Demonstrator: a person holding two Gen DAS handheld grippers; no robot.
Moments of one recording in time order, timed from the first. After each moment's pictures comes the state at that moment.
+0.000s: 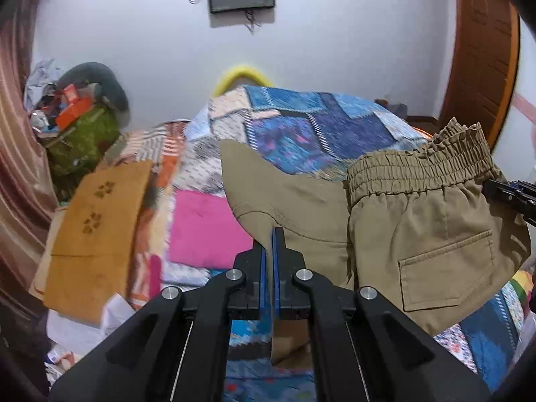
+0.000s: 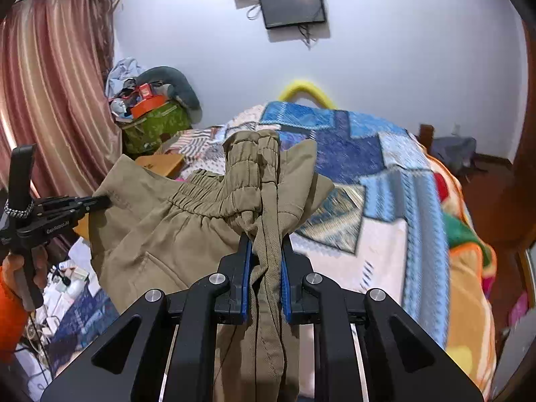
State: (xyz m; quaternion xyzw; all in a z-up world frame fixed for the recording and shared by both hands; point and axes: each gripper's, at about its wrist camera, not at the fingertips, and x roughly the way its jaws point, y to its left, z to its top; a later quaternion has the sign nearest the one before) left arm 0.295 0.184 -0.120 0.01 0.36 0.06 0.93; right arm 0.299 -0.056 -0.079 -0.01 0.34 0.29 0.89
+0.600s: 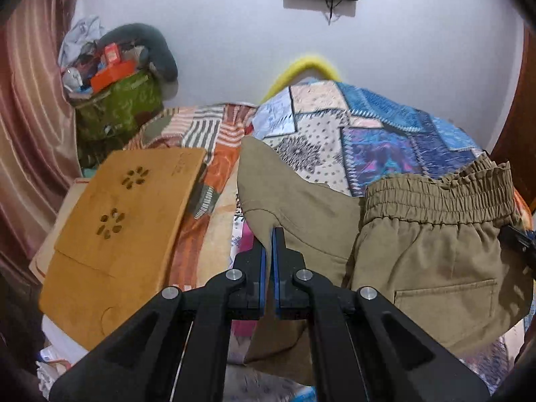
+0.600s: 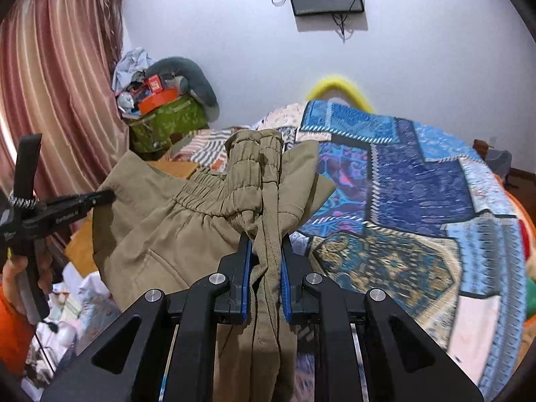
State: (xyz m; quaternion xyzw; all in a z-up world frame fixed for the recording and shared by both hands) left arm 0.415 0.339 -0.183 -0.06 0.37 0.16 0.91; right arm 0.399 0.092 -0.128 -0.02 0.34 0.33 0.88
